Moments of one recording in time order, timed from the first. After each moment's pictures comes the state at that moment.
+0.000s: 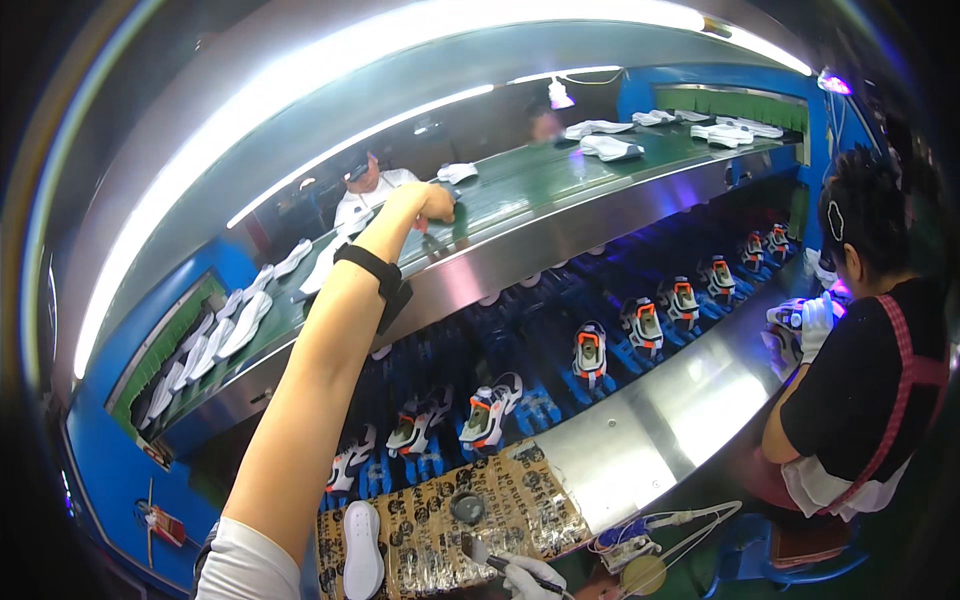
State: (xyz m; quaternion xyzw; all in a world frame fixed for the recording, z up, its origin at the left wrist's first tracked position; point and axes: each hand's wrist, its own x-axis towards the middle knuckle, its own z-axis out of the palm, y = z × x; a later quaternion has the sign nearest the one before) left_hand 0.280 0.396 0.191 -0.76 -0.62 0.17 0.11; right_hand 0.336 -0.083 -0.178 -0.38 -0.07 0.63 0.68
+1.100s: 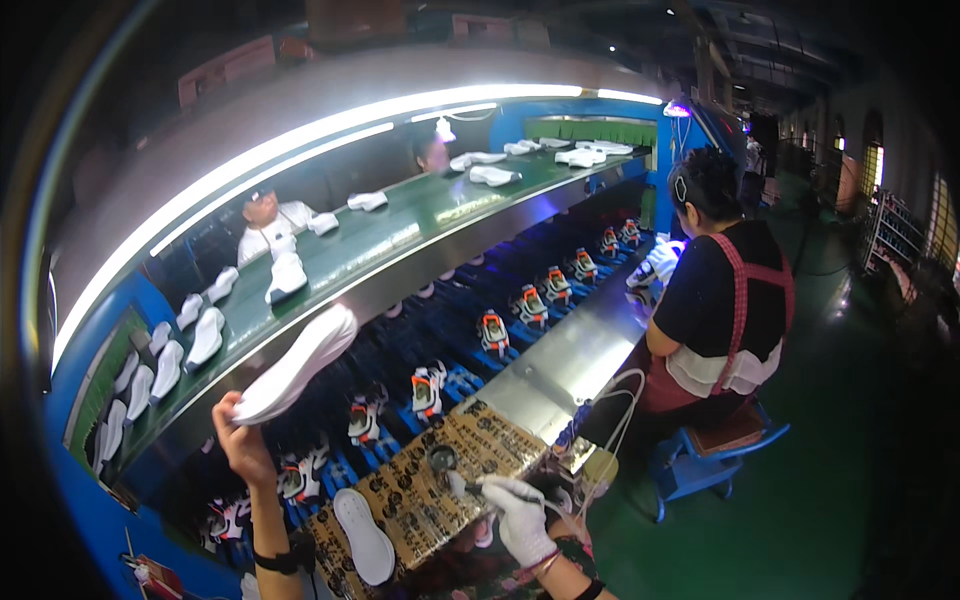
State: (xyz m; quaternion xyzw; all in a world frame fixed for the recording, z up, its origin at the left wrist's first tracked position) left_hand -0.023 0.031 0.038 -0.56 -0.19 -0.75 -0.28; right_hand 0.281 -0.121 -0.138 -0.34 -0.14 0.53 0.76
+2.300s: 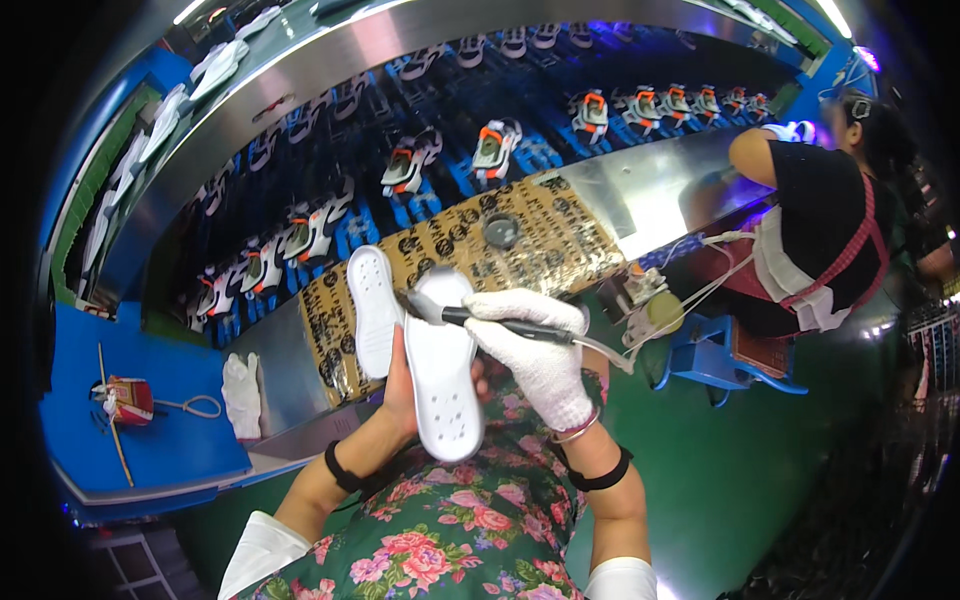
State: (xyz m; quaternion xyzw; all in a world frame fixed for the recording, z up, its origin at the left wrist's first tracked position) left_hand 0.044 -0.134 -0.180 -0.04 -0.06 -0.34 -0.94; right_hand 0.236 -0.130 -0.084 -0.41 -0.49 0.48 0.60
